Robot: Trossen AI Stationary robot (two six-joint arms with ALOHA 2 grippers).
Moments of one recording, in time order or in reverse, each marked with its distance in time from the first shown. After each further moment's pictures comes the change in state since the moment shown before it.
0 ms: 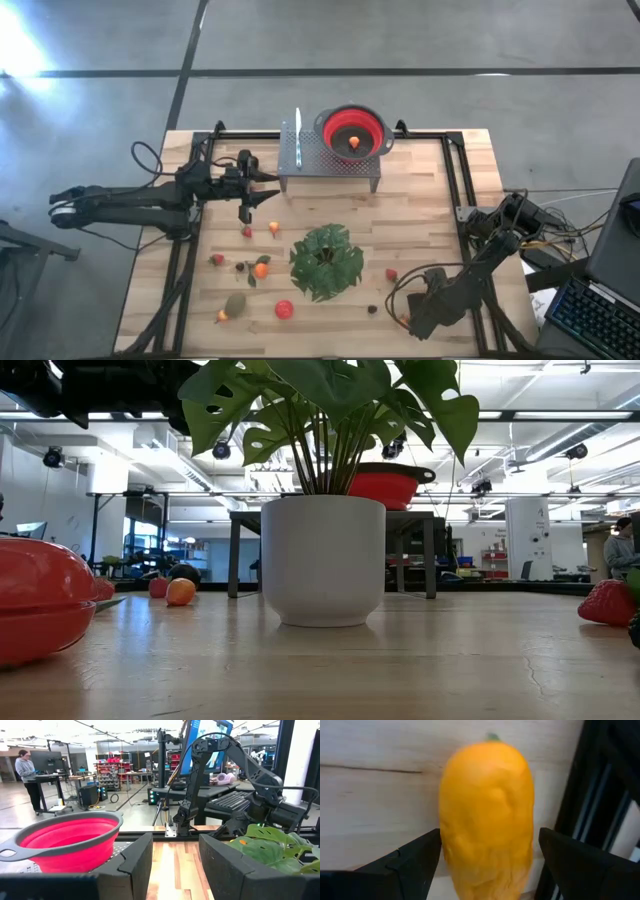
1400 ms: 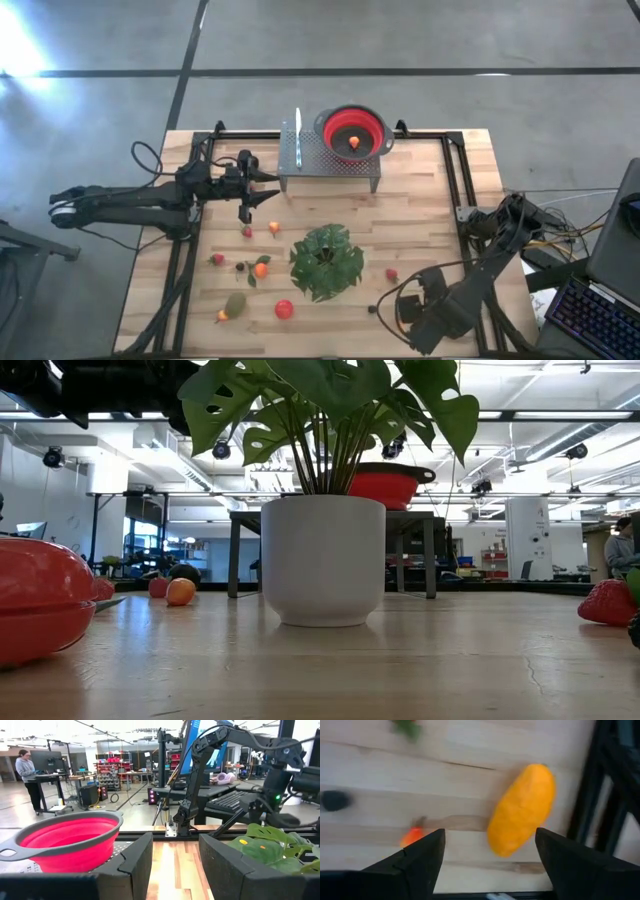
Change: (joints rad) left arm 0.000 0.000 0.000 -0.004 0.000 0.002; right arm -0.009 0.004 0.383 -0.322 0.220 0.009
